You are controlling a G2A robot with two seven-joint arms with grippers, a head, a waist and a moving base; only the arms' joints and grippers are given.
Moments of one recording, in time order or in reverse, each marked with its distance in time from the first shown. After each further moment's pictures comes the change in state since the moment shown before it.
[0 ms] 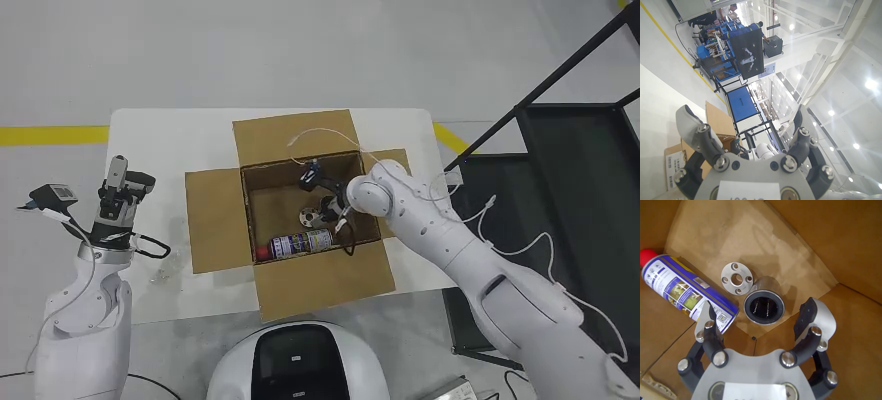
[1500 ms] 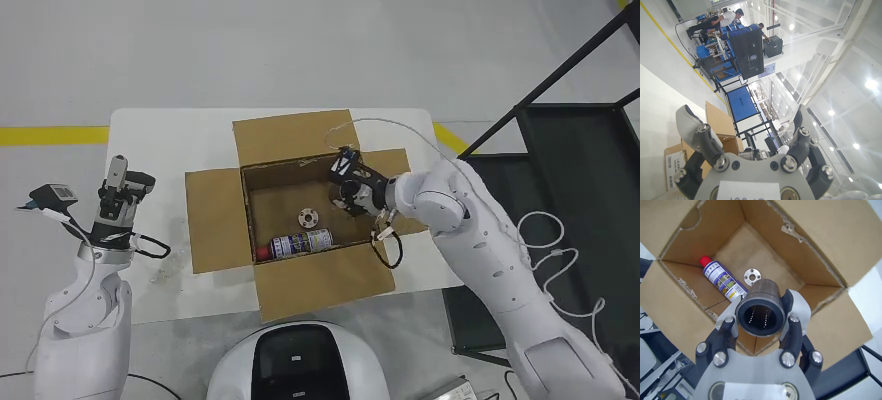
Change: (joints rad) left arm 0.000 0.000 0.000 0.000 0.000 0.000 0.000; right arm -0.418 0.174 0.589 -0.768 -0.014 -0.119 0.211
